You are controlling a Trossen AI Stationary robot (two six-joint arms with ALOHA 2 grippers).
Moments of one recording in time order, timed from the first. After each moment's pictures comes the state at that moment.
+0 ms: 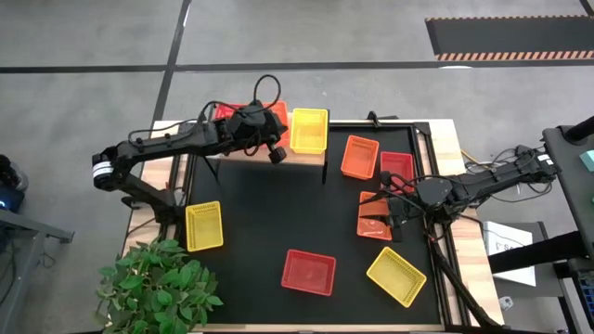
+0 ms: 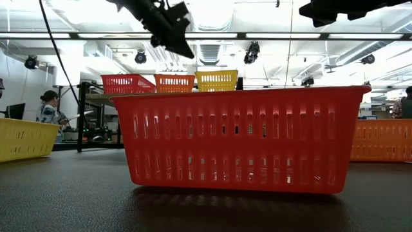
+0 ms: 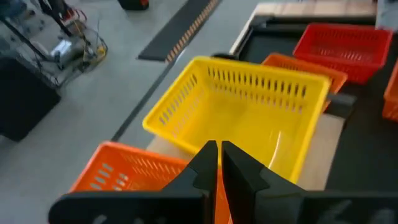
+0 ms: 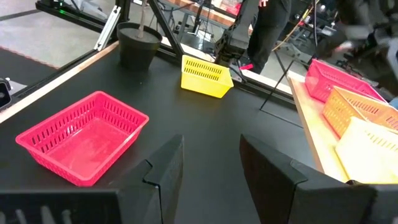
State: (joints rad) left arm 0.36 1.41 1.23 -0.30 -0.27 0.16; right arm 0.28 0.77 0.55 -0.05 0.16 -0.29
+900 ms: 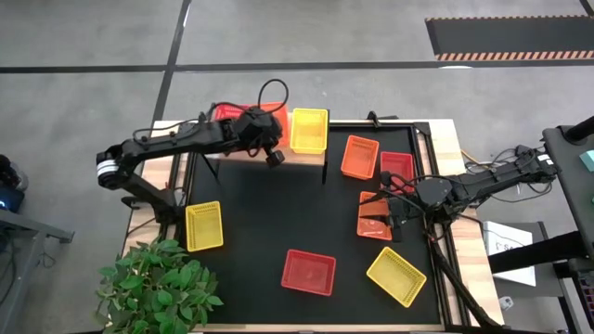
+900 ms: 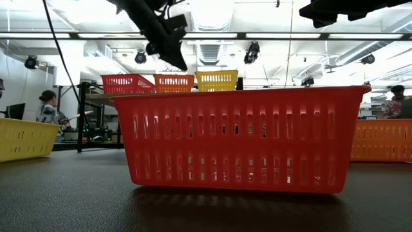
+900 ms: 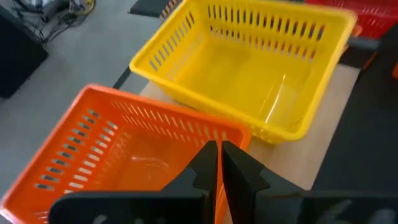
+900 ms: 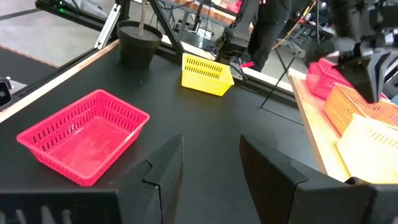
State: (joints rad) left arm 0.36 1.43 1.26 -0.47 -0.27 0.08; right arm 0.28 0.77 0.55 -0.06 0.16 -0.28
